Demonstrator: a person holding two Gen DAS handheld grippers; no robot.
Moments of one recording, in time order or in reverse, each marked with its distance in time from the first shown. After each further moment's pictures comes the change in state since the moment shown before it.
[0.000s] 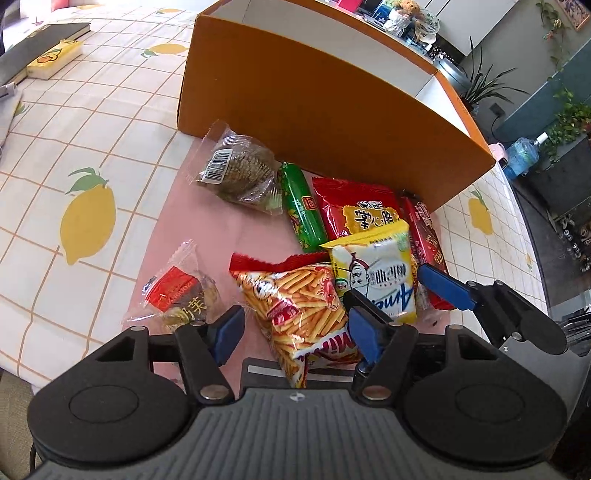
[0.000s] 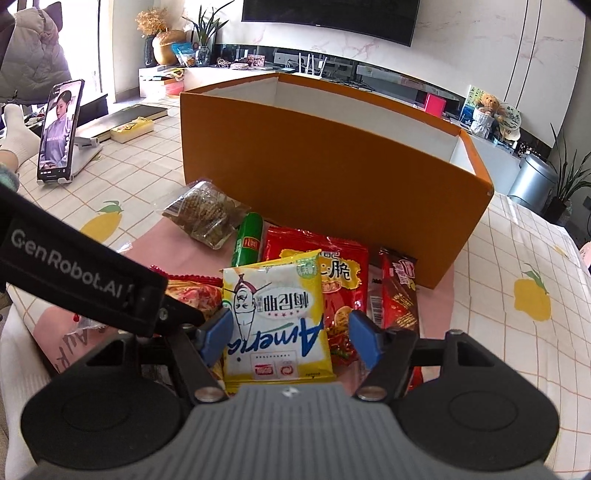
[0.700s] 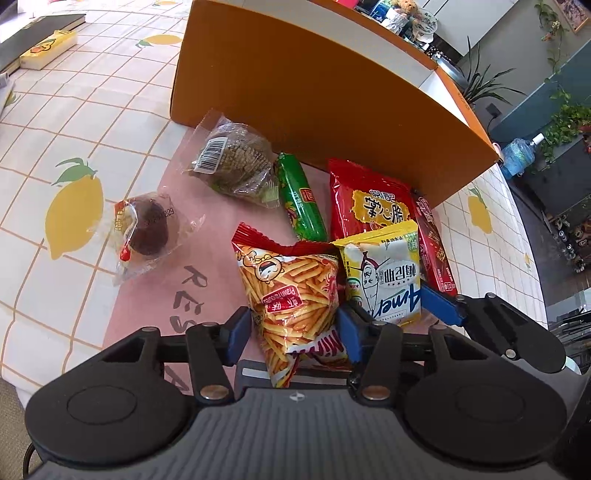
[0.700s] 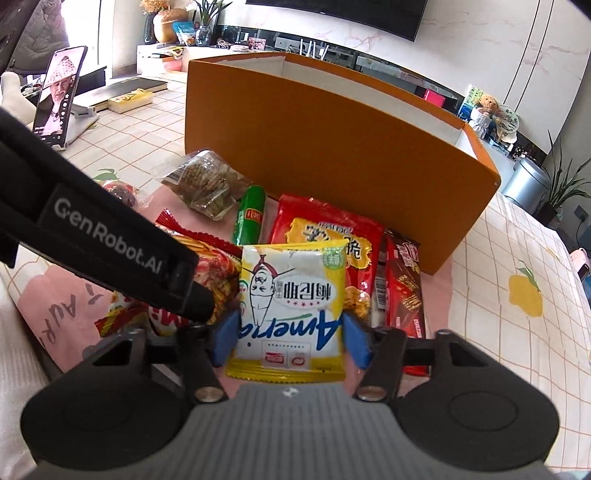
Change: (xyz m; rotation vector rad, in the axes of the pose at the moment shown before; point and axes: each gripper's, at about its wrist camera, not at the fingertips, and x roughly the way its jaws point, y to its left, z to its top) left arm 0.008 0.002 -0.004 -0.005 0.006 -0.029; right arm 0.004 0.016 -0.009 -0.060 0.038 -0.061
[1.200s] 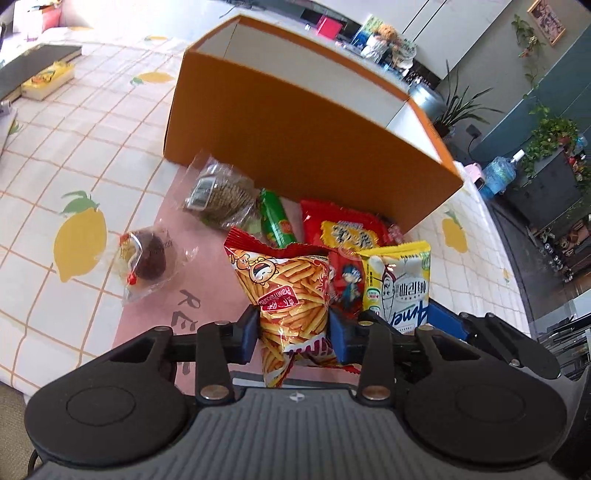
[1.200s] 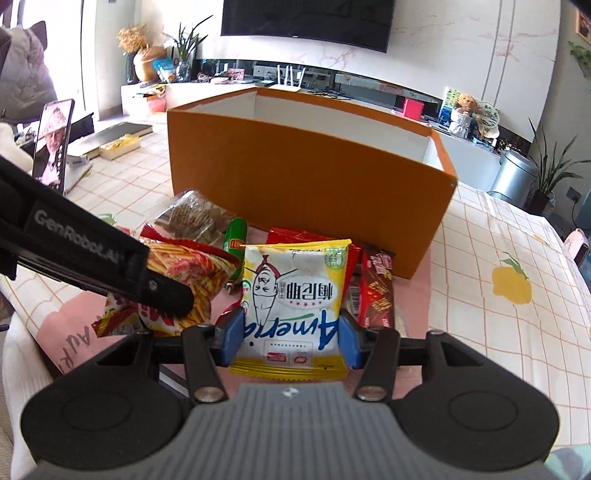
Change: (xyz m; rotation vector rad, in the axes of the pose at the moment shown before) left arm -0.031 -0.007 -0.003 0.029 -0.119 -0.047; right arm -0.030 -0.022 -0.004 0.129 -0.097 0.003
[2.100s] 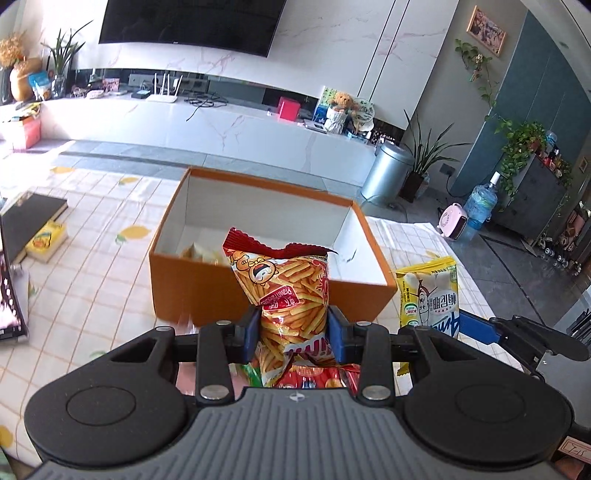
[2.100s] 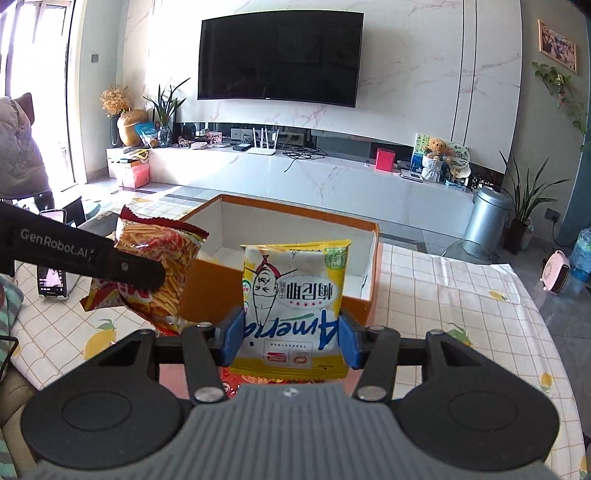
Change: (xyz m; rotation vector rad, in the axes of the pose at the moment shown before) left arm -0.070 -0.062 0.062 0.200 -0.249 0.030; right arm -0.075 -0.042 0.078 0.055 -0.165 -0.021
